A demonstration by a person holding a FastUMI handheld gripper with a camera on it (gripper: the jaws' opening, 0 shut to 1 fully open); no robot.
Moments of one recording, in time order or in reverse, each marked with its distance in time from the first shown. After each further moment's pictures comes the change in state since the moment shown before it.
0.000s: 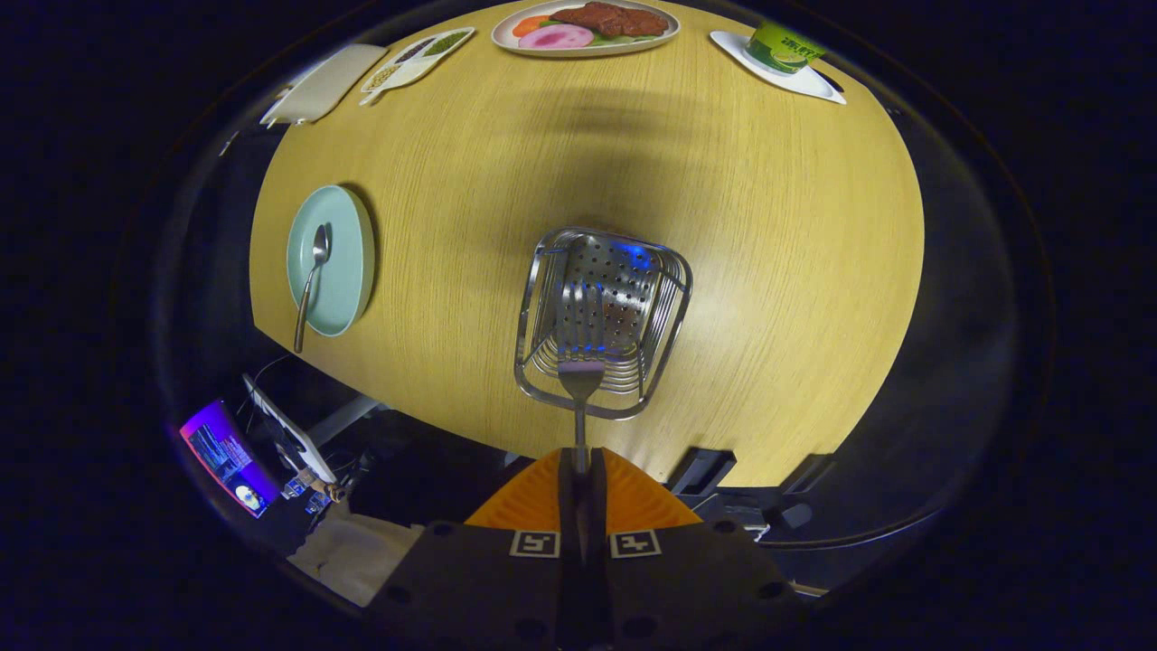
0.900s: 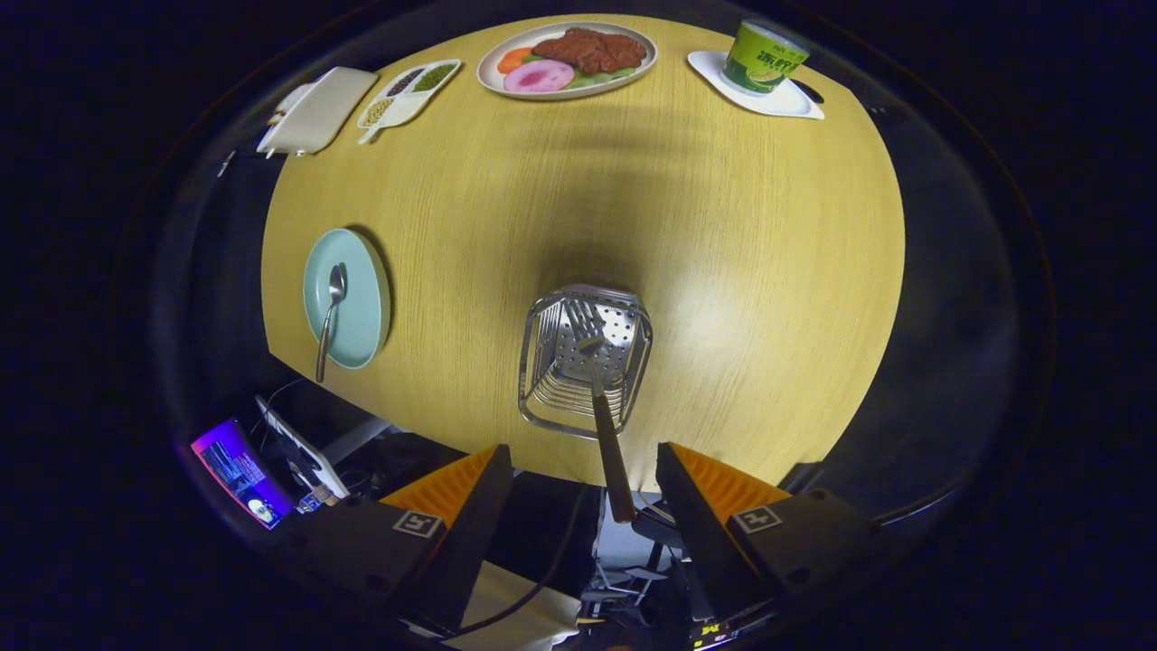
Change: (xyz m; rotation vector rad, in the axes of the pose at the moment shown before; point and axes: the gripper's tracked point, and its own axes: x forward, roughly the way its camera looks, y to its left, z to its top) arm -0.052 -0.007 0.024 0.027 -0.174 0.012
